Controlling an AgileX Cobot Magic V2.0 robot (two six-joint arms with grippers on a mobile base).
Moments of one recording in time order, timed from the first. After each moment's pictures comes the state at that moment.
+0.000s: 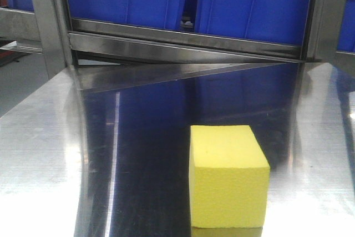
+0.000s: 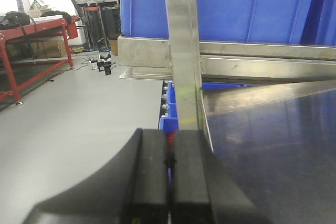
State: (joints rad) left arm -0.01 -0.01 0.00 0.00 0.05 0.04; right arm -0.01 -0.01 0.03 0.02 0.03 0.01
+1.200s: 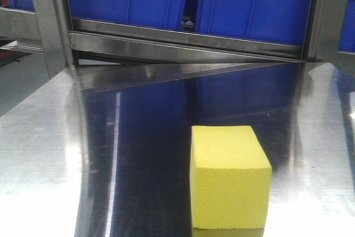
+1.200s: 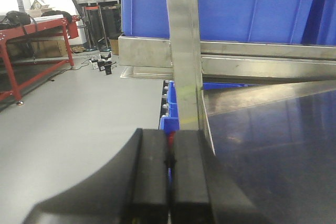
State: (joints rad) left arm -0.01 -0.01 0.00 0.00 0.05 0.04; right arm -0.01 -0.01 0.02 0.02 -0.02 0.01
